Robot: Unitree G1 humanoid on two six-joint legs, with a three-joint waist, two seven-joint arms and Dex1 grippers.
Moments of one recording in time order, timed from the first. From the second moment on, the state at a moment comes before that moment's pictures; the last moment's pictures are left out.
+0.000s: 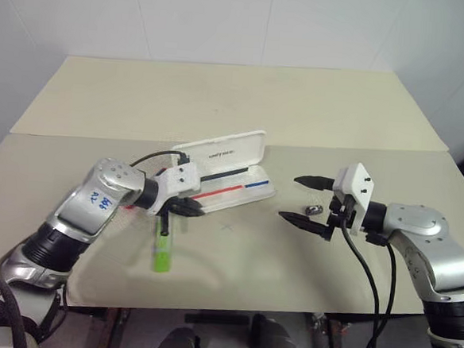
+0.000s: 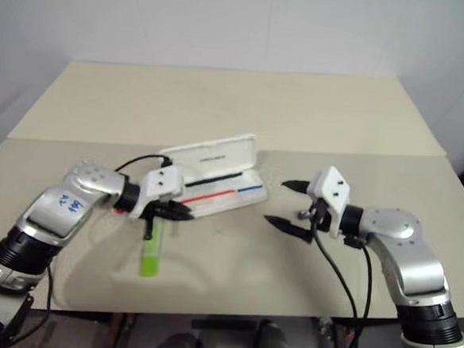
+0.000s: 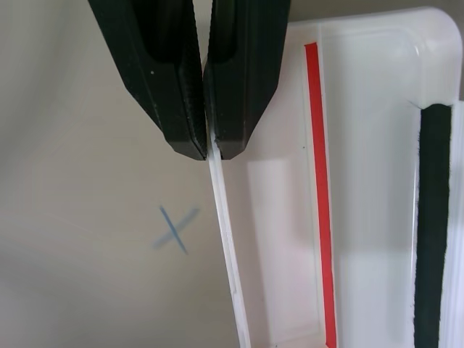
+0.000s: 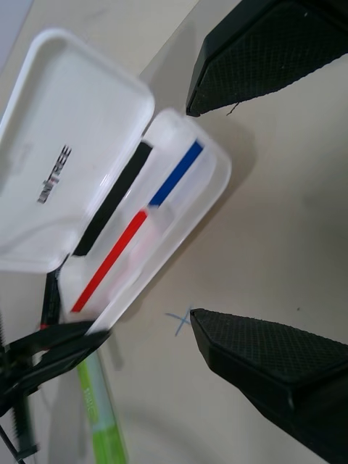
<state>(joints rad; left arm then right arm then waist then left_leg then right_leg) -0.66 0.82 -0.31 -0.15 -0.14 0.66 -1.11 -0.36 -0.72 -0.02 -0.23 0.43 0.40 0.97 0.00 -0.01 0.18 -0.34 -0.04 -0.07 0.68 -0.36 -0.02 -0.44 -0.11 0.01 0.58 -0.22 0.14</state>
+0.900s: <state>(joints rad) -0.53 0.85 -0.35 -0.38 -0.11 0.67 -1.11 0.00 -0.78 -0.20 -0.47 0.55 0.49 0.95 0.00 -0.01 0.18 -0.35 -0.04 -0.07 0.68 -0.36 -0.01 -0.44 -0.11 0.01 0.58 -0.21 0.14</state>
